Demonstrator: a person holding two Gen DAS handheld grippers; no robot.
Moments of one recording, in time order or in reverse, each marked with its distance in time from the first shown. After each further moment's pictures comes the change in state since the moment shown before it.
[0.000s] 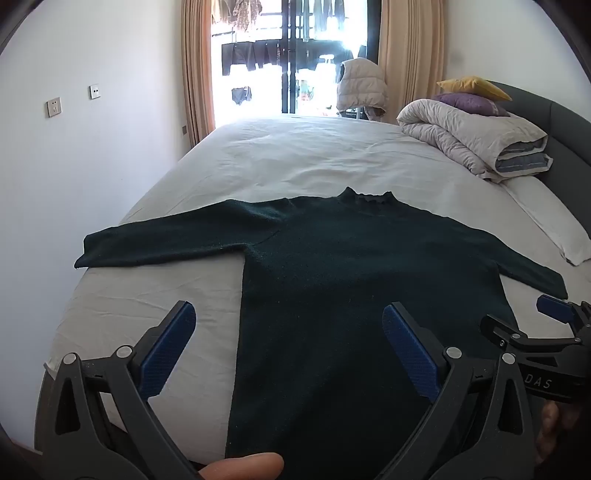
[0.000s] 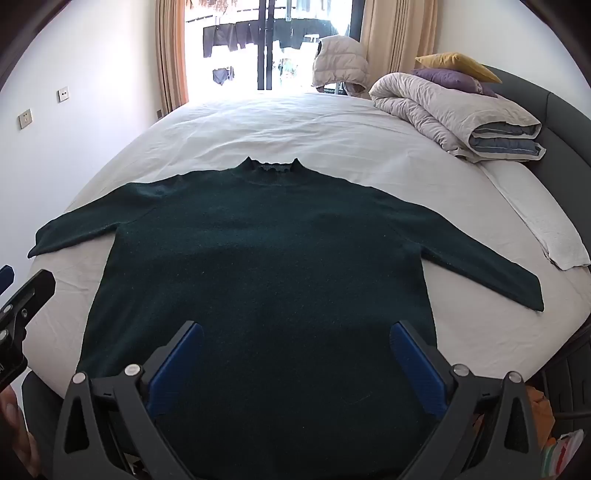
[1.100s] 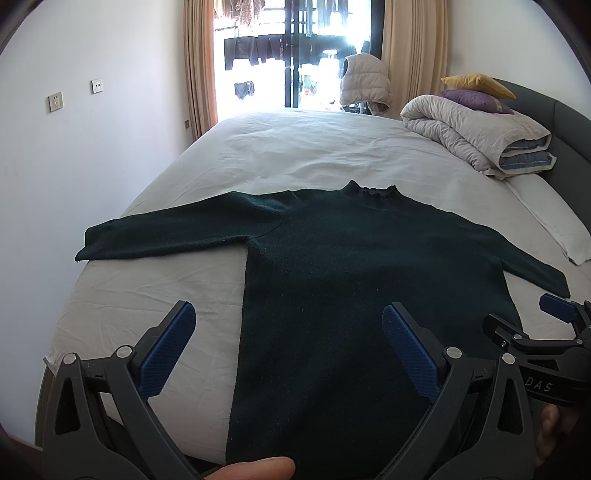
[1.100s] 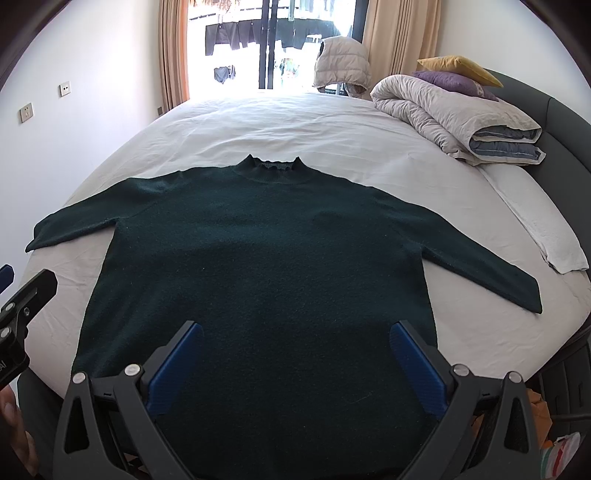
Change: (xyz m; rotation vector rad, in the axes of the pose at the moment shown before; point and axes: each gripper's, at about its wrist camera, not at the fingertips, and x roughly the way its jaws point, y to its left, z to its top) left arm 0.013 0.008 -0.010 -0.014 0.018 -0.002; right arm 0.000 0.001 -0.003 -0.006 -0.002 -0.009
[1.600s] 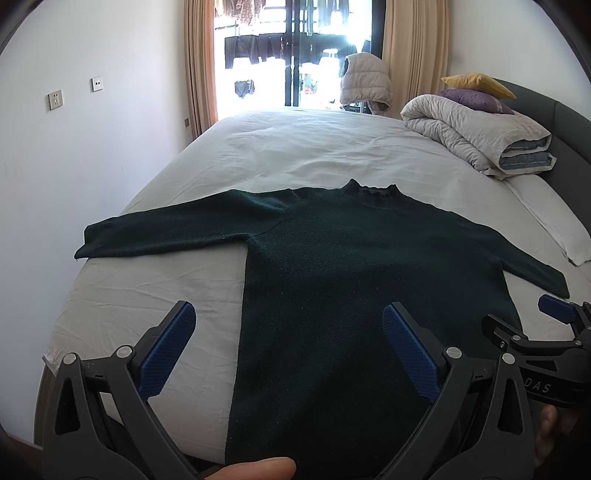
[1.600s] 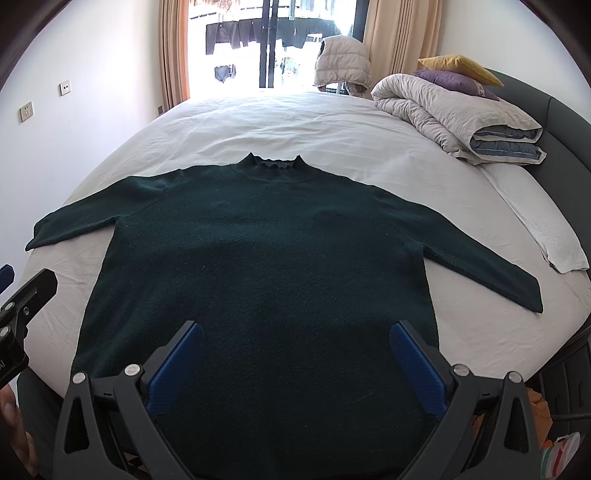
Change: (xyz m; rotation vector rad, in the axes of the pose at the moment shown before) left arm 0.000 0.000 0.000 -0.001 0.003 0.000; right arm 0.001 0.002 0.000 -0.004 0.001 -0.002
